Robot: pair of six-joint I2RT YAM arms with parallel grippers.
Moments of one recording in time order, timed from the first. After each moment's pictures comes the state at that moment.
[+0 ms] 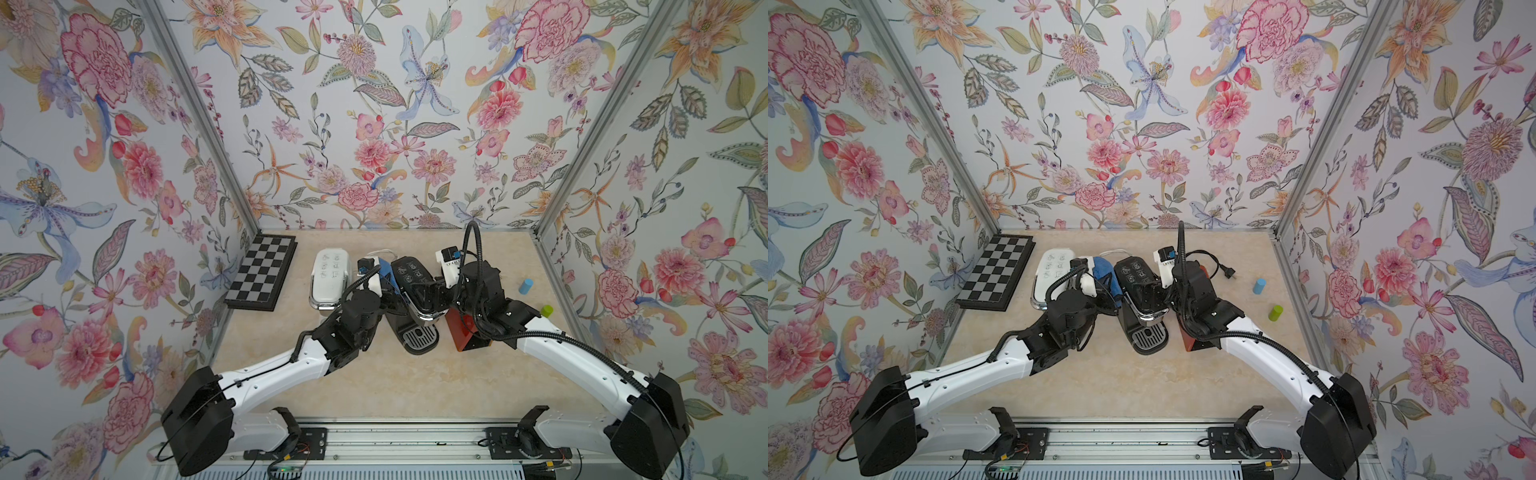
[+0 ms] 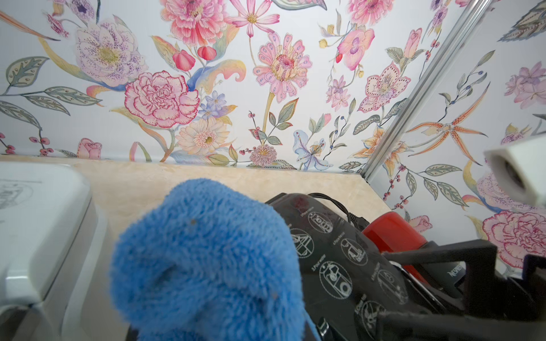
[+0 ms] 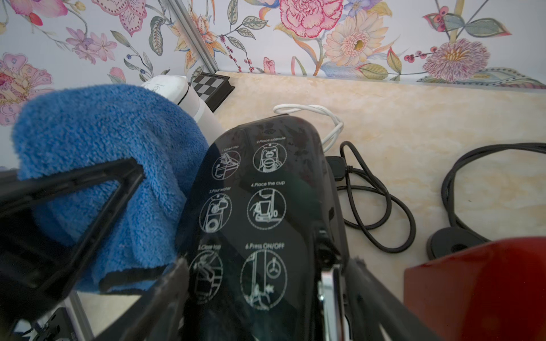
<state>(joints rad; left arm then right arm) -0.88 1.26 0.82 0.30 -0.53 -0.36 0.67 1.25 0.98 -0.19 -0.09 0.30</state>
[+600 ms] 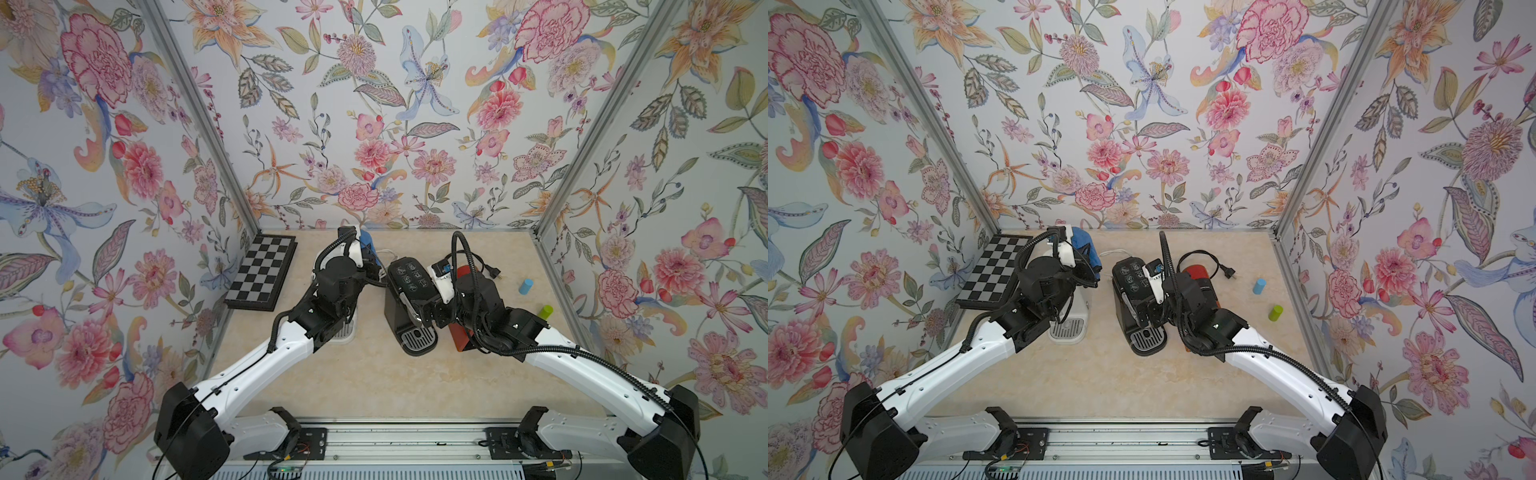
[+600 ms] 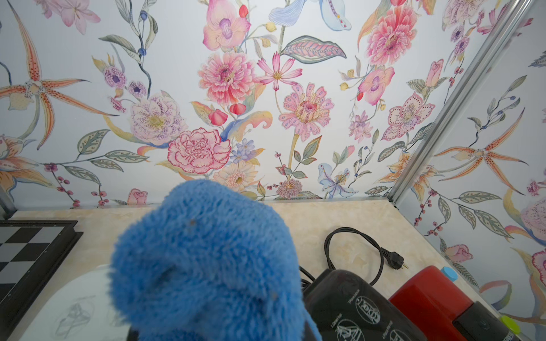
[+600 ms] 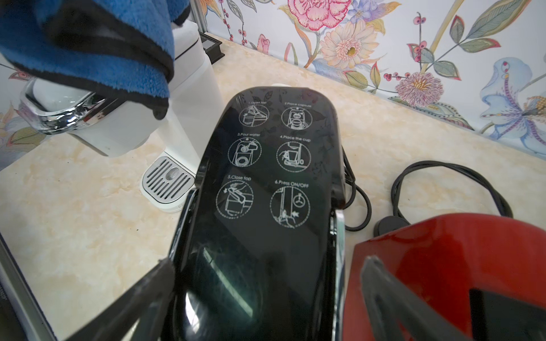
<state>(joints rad) -0.67 1.26 1.07 0.11 -0.37 -0.22 0.82 1.18 1.02 -0.37 0.12 0.12</state>
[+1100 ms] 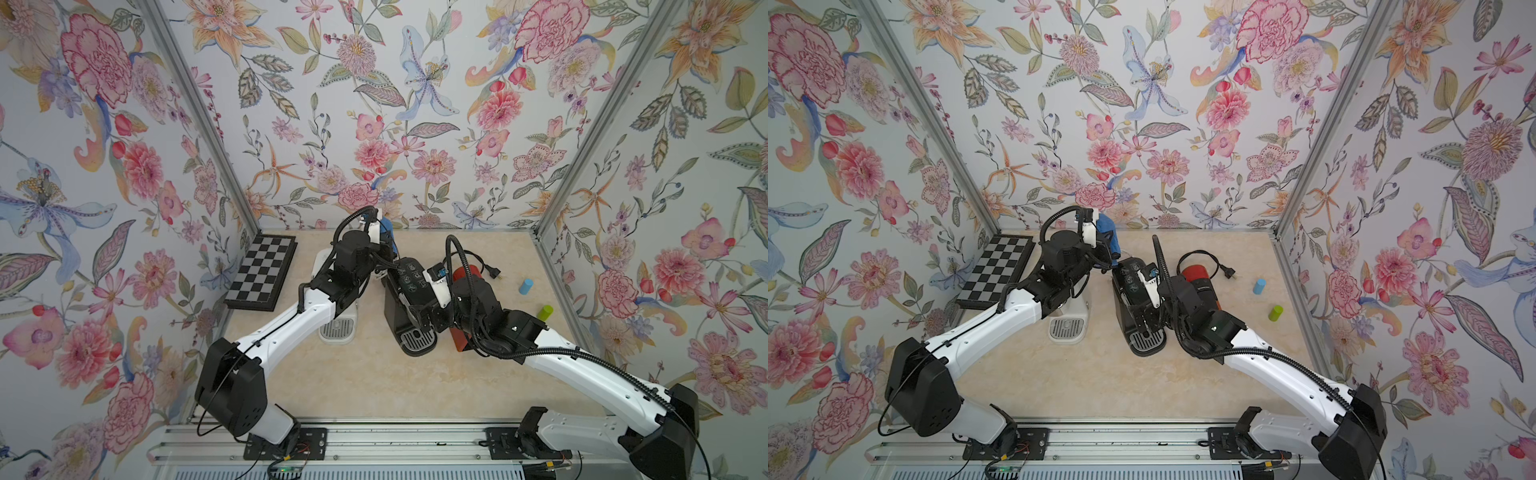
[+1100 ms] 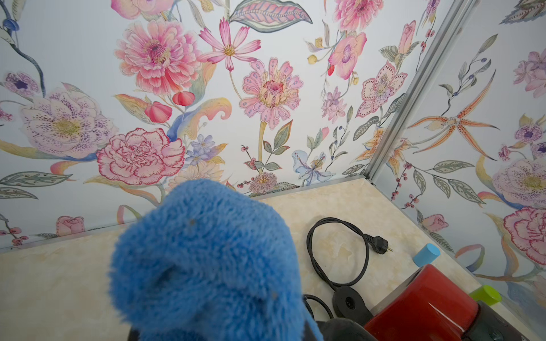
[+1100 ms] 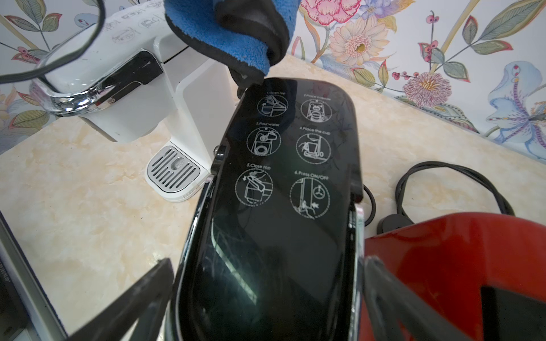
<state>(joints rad) -0.57 1.54 1.24 0.14 -0.11 -0.19 0.86 1.18 1.02 -0.40 0.14 0.11</state>
